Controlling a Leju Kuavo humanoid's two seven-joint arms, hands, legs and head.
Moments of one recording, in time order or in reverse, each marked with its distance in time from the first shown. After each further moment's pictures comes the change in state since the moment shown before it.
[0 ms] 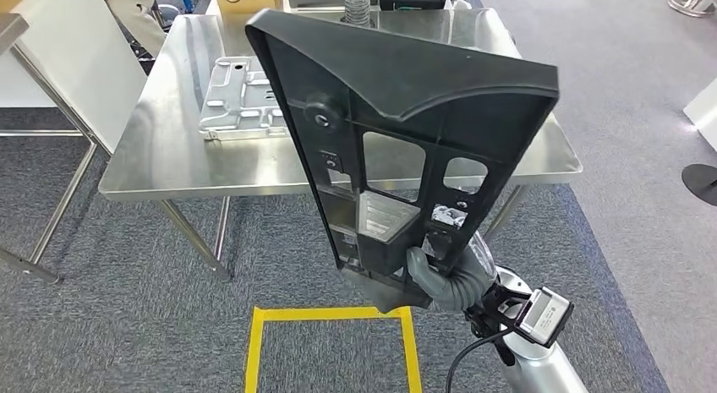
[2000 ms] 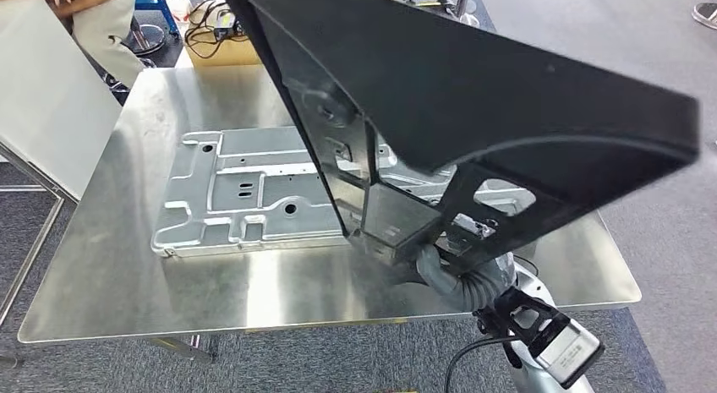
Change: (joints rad) left arm -0.001 0.009 0.046 0.000 0.011 0.026 0.010; right arm 0.024 0.008 -0.035 -0.151 0.135 -0.101 0.002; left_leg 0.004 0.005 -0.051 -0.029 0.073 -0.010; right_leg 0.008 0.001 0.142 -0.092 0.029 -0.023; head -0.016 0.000
